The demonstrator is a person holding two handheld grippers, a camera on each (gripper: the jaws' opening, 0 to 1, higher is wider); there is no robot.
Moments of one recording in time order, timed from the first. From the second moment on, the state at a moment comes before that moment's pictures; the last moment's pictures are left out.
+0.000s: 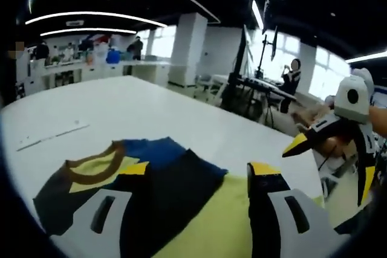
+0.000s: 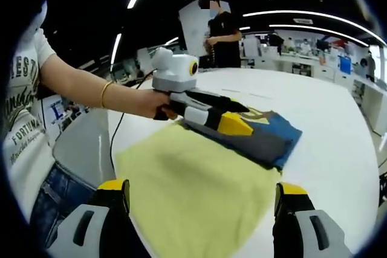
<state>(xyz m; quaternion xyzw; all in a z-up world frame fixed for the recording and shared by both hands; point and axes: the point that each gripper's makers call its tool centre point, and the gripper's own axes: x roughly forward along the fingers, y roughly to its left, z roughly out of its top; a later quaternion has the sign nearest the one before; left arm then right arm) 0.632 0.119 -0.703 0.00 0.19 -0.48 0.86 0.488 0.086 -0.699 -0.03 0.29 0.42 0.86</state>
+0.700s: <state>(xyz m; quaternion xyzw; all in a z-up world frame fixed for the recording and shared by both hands) 0.578 0.198 -0.706 0.02 0.19 -0.49 0.85 0.471 0.099 -0.701 -0.08 0.32 0.47 0.82</state>
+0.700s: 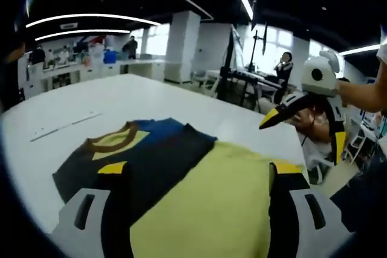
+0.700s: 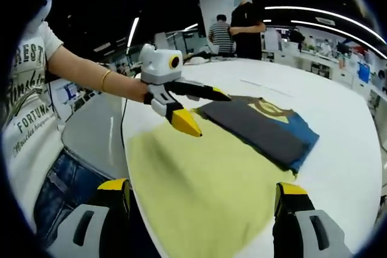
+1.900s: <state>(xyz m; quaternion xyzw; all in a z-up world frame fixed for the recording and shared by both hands) 0.439 0.308 -0.754 0.14 0.29 -0.52 0.79 0.422 0.078 -0.743 -0.19 0.38 0.50 0.75</state>
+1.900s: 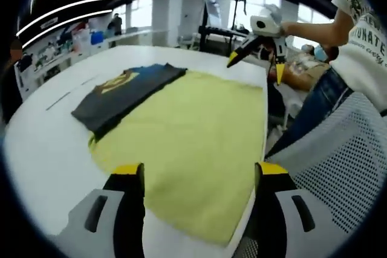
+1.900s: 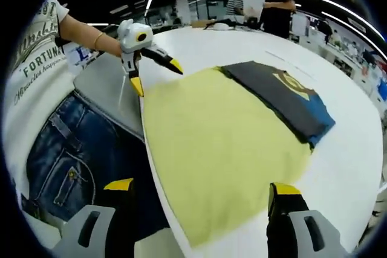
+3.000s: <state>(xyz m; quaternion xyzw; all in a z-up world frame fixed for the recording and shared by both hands) 0.406 0.324 -0.783 0.28 0.30 -0.54 0.74 0.400 0.047 -0.789 -0.33 0.40 0.52 0.68</state>
